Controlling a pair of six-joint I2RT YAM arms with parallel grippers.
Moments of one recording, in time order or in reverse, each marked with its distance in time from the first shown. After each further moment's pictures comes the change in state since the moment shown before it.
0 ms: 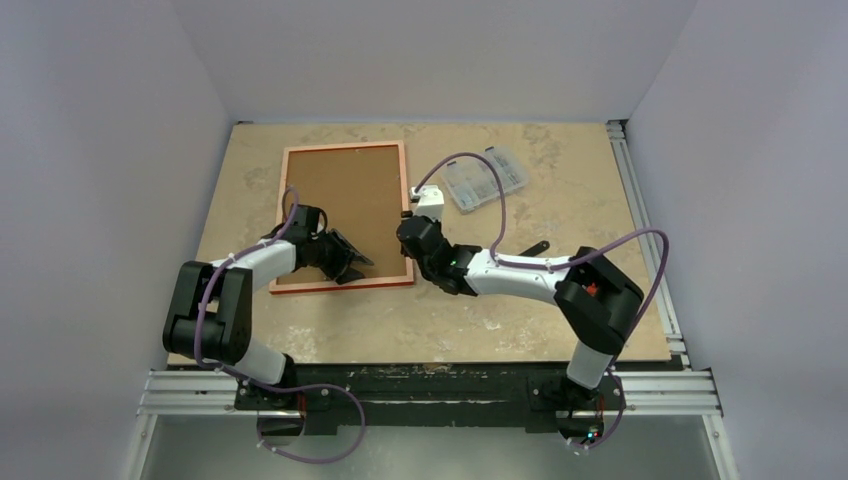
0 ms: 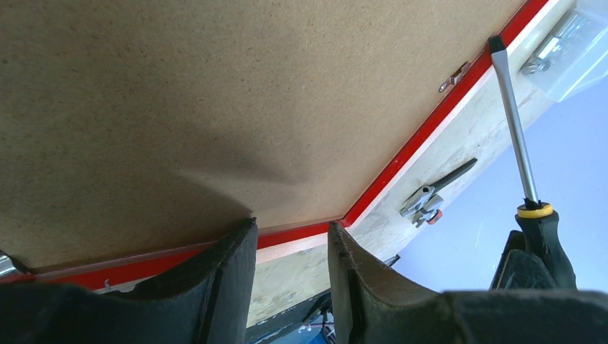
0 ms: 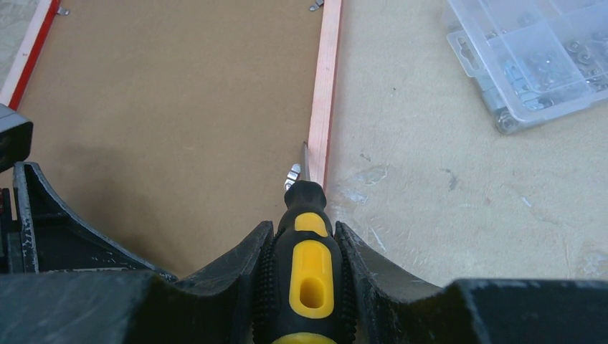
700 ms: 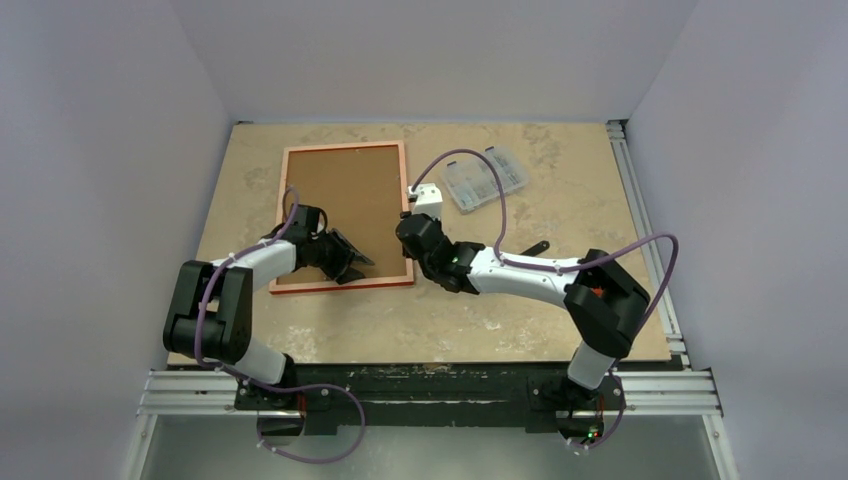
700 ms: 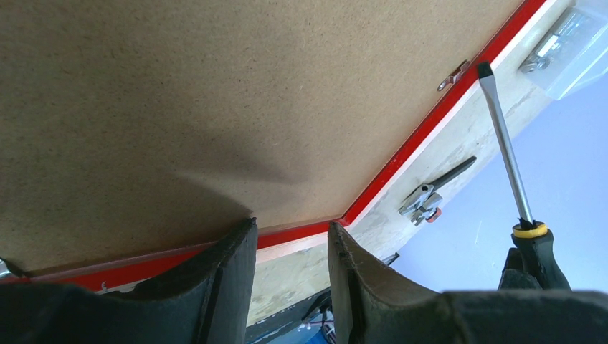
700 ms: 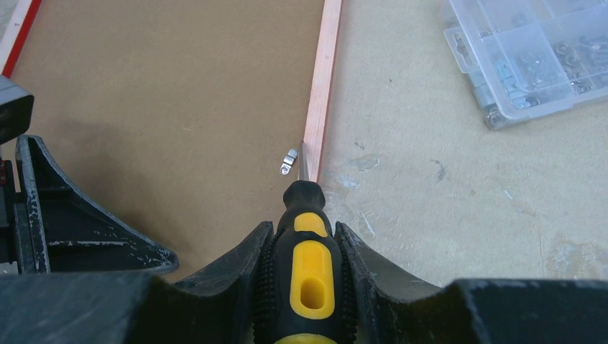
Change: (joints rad) left arm 0.001 0.004 0.000 0.006 0.007 0.000; right arm 0.004 -0.034 0.032 -0.111 -0.011 -0.032
